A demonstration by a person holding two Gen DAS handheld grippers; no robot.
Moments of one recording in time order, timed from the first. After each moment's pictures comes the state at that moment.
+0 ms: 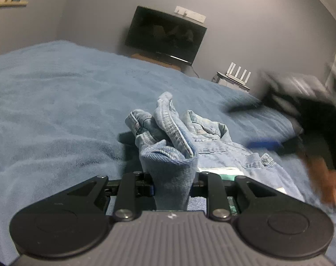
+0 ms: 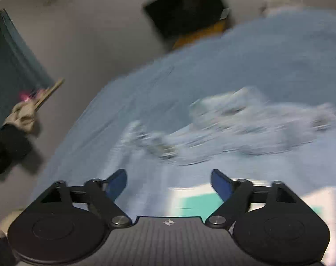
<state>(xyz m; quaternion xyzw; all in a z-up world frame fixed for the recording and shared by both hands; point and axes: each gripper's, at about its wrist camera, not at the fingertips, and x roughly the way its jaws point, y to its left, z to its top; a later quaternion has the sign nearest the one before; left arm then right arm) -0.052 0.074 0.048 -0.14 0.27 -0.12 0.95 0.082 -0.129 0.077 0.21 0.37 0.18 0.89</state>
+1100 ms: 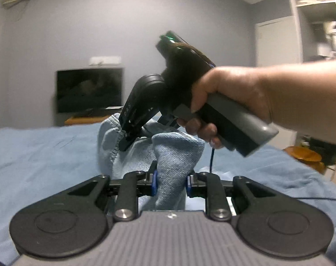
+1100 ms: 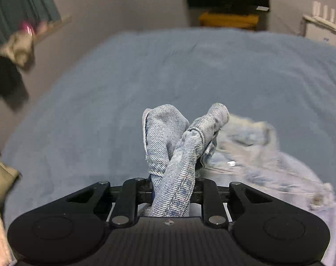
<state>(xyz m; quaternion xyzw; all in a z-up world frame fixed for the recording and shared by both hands) -0.098 -0.048 0.100 0.01 0.11 -0.27 0.96 0.109 -0.139 0.144 0.05 0.38 0.19 0.90</state>
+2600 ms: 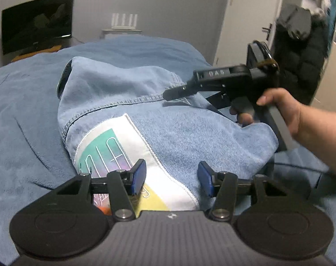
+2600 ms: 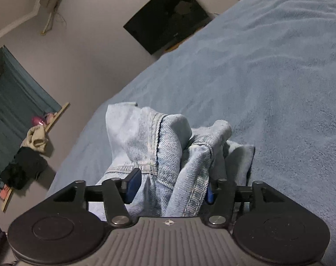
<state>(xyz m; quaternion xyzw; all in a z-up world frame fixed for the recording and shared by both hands) -0.012 -0.174 0.043 0.05 0.32 -0.37 0.87 0.081 -0.433 -0.028 0.28 0.31 0.21 0.88</state>
